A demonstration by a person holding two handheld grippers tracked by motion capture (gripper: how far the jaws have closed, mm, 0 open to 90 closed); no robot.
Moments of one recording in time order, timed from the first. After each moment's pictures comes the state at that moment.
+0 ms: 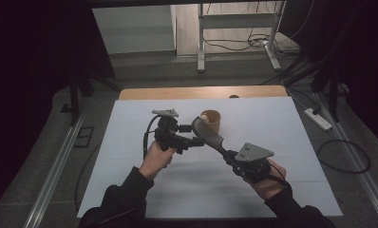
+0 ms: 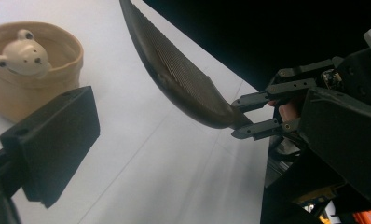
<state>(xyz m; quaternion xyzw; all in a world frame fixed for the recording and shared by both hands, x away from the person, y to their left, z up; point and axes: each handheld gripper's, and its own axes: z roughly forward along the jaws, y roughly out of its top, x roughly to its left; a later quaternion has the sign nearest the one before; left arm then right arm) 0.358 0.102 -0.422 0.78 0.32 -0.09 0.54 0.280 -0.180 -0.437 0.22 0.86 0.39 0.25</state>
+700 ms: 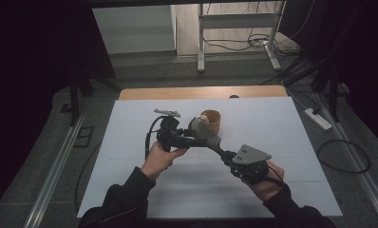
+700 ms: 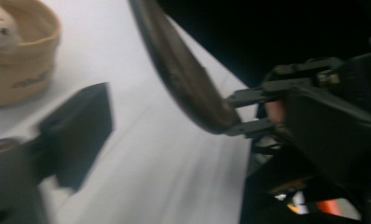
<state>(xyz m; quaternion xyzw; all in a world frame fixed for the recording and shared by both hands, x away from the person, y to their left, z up) 0.362 0.101 -0.429 0.76 0.33 -0.15 0.53 0.276 -0.175 -0.437 0.20 0.86 0.39 0.26</state>
